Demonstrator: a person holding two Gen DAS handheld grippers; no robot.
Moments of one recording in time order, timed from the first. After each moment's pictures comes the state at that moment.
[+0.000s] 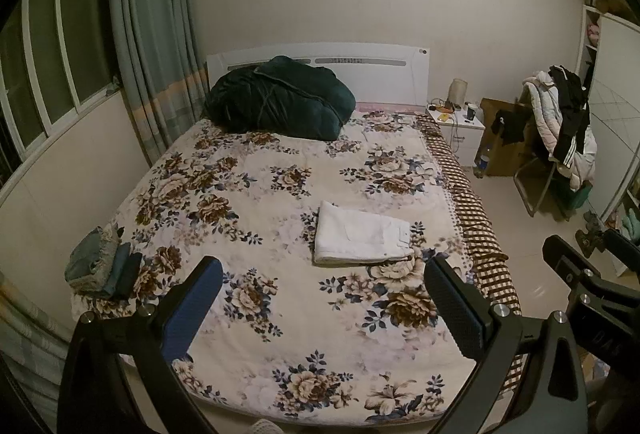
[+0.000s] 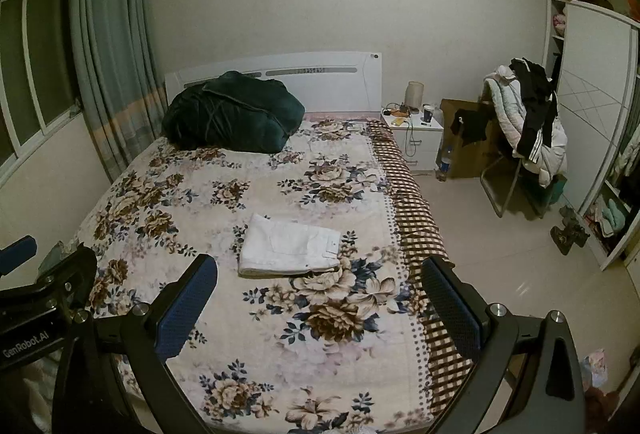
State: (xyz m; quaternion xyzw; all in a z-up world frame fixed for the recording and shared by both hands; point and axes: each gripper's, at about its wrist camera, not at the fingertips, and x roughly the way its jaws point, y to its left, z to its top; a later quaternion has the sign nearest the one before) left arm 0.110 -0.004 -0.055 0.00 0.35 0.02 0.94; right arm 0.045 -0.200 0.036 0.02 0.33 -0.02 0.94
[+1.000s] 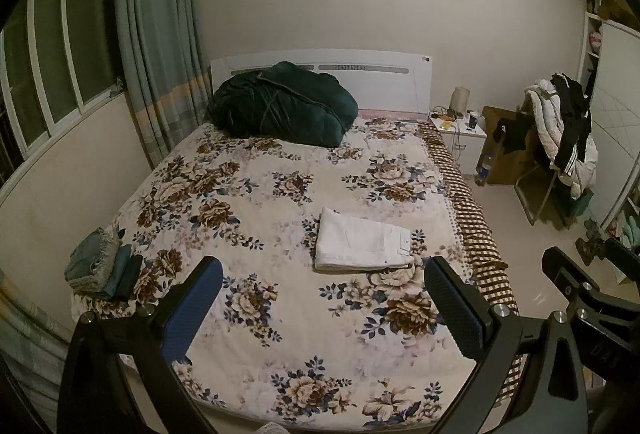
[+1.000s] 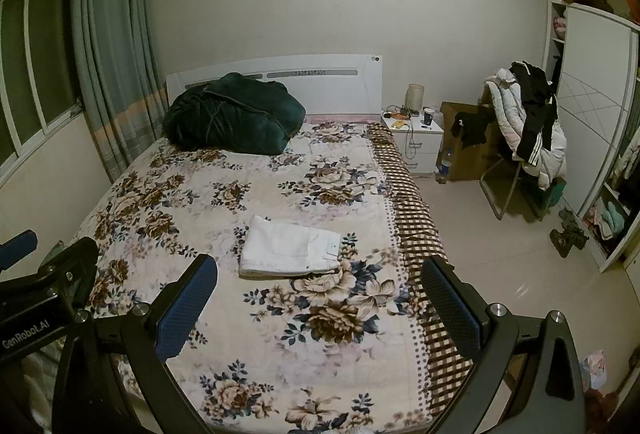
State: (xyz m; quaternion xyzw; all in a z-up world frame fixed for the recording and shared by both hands) left arm 0.113 -0.007 -0.047 0.00 0.34 0.03 0.94; right arm 0.041 -0.199 0.041 0.01 0.33 -0.02 0.94
